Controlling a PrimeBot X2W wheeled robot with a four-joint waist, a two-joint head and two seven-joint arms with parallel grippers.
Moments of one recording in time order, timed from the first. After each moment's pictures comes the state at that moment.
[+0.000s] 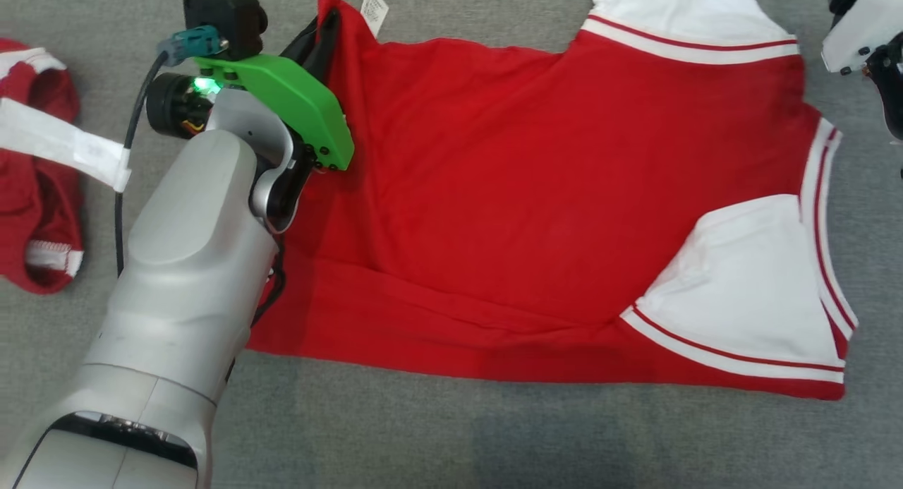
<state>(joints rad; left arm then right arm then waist) -1.01 0.11 -0.49 0.84 -0.63 -0.13 -0.02 -1.02 -0.47 0.28 0.67 0.54 0.13 0.01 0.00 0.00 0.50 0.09</state>
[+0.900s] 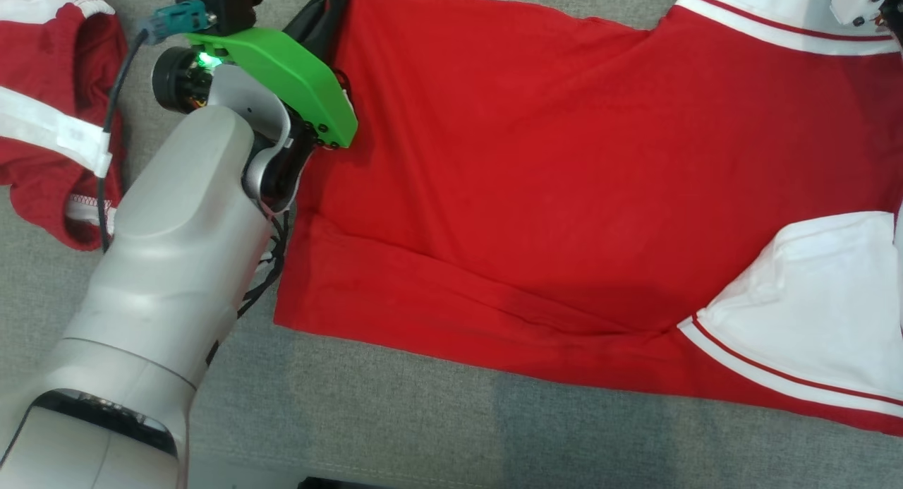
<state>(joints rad) -1.10 0.14 -0.68 0.85 -0.88 -0.13 -0.11 -1.27 -0.57 0.72 0.80 0.85 0.13 0.00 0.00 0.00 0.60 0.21</state>
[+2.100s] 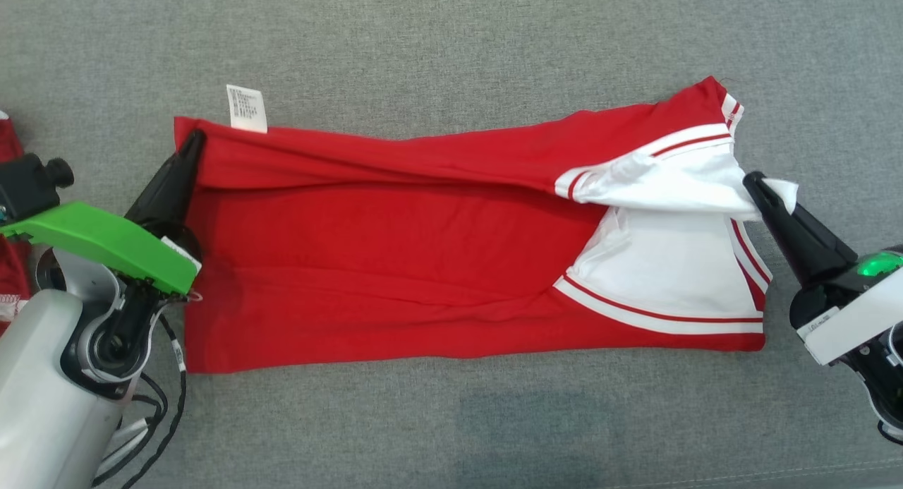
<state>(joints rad) -0.57 0.55 -0.52 0.25 -1.31 -0.05 -0.03 -0.34 -0.84 0.56 -0.08 1.24 0.13 -0.24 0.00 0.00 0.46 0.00</state>
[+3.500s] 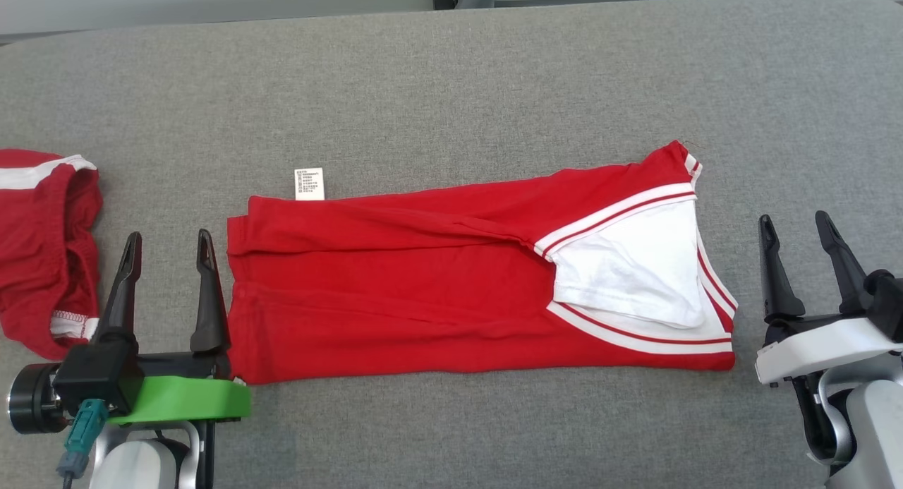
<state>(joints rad) -0.11 0.23 -0.12 0.00 -0.27 0.10 -0.26 -0.16 -0.25 -0.02 0.20 0.29 0.13 -0.26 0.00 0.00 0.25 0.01</state>
